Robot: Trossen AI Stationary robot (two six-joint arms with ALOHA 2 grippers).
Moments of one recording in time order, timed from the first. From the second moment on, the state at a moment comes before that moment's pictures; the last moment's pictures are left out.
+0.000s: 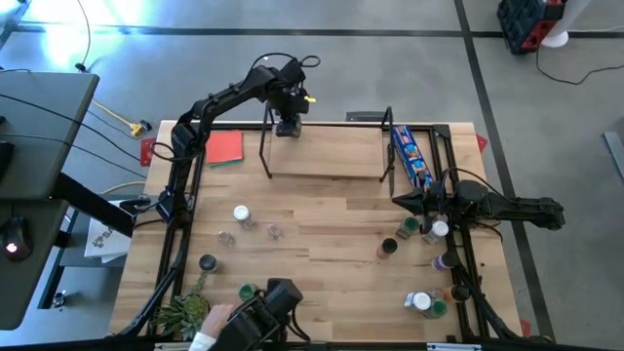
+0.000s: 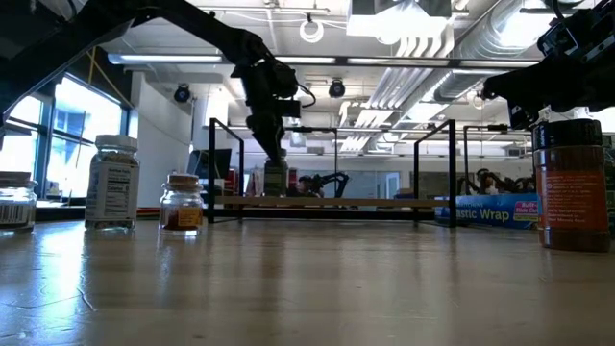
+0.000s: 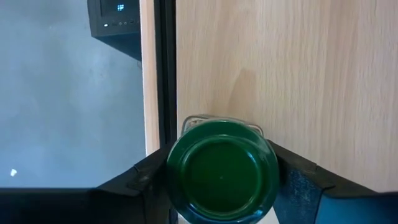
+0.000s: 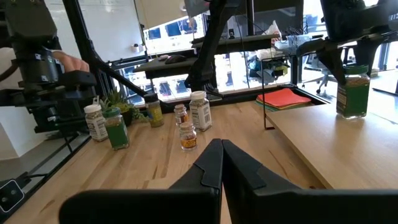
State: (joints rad) left arm 0.75 2.16 2.03 -1.11 0.11 0.78; right arm -0.04 0.01 0.01 0.00 0.00 0.12
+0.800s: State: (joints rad) left arm 0.78 2.16 2.03 -1.10 0.12 0.68; right arm -0.04 0.01 0.01 0.00 0.00 0.12
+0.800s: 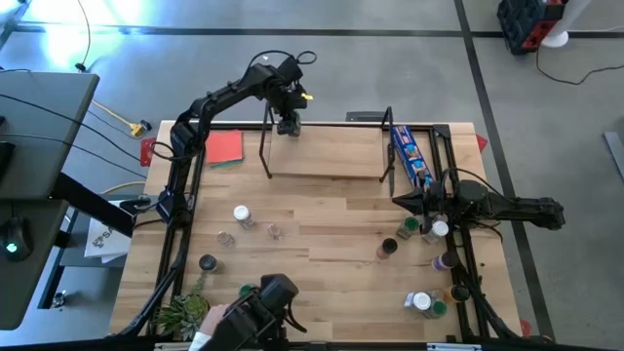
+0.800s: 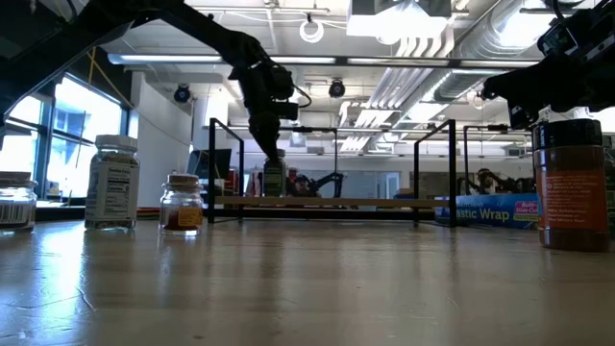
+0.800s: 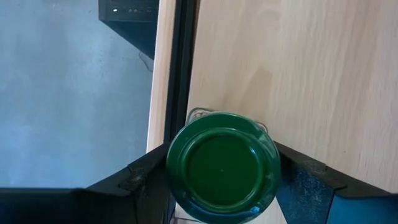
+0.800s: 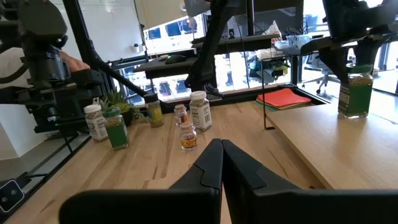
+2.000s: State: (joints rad) left arm 0.78 2.16 2.03 -1.10 0.14 0.57; right arm -0.04 0.01 0.01 0.00 0.00 0.12
